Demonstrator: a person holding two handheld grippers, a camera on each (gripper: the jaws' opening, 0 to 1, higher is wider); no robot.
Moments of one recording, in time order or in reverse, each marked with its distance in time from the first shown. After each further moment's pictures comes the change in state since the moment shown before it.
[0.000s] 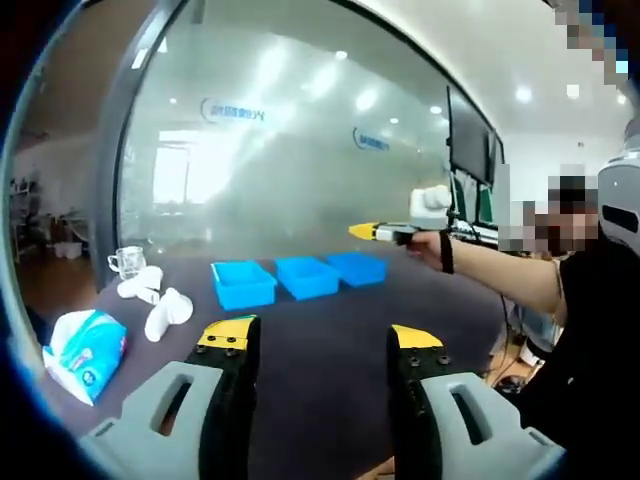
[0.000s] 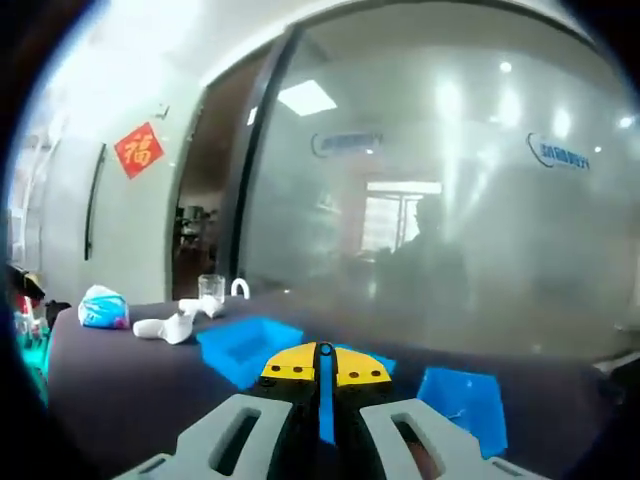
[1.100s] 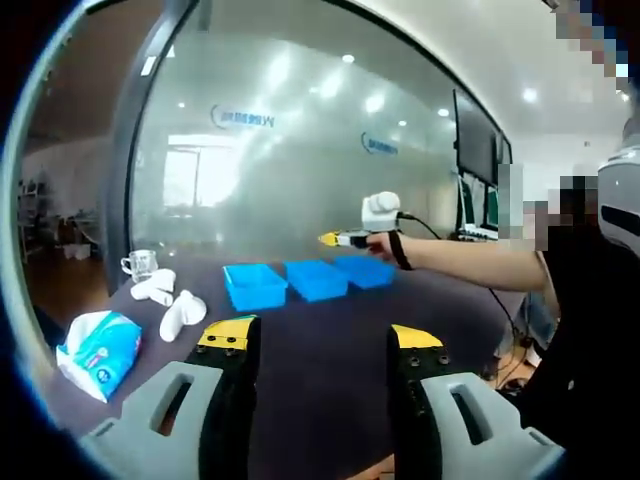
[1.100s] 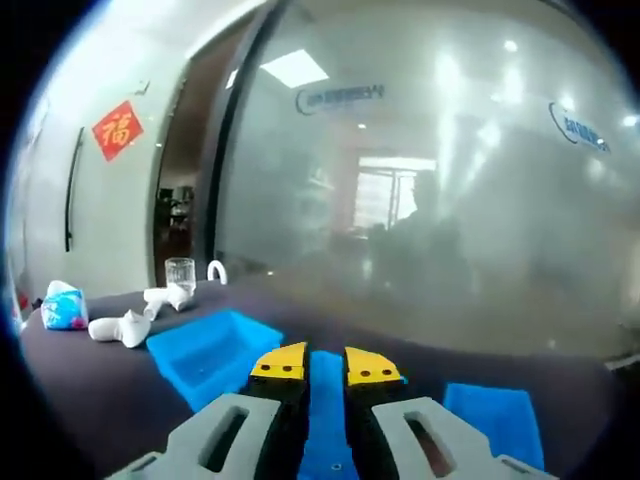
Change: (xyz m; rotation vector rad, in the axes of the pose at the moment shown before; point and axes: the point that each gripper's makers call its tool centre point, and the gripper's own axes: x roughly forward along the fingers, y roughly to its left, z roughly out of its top) left arm -0.013 0.006 0.006 0.005 -0.012 0.044; right arm 0.081 0.004 -0.018 -0.002 0.090 -0.021
